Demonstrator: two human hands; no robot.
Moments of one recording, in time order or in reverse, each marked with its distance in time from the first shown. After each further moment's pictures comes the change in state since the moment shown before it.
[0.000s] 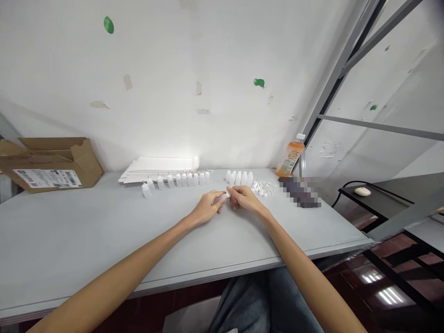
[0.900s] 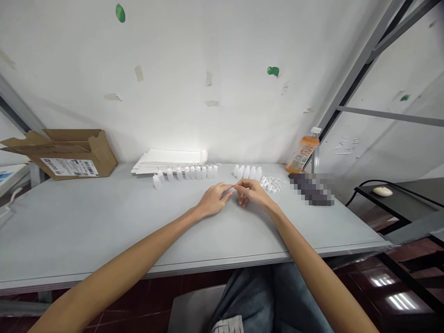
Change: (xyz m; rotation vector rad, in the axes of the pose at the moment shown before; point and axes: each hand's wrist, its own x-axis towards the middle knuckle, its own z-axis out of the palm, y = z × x) left_hand 0.001 -0.008 -0.001 0.246 0.048 0.123; right_hand -0.006 -0.007 -0.001 0.157 -0.055 0.021
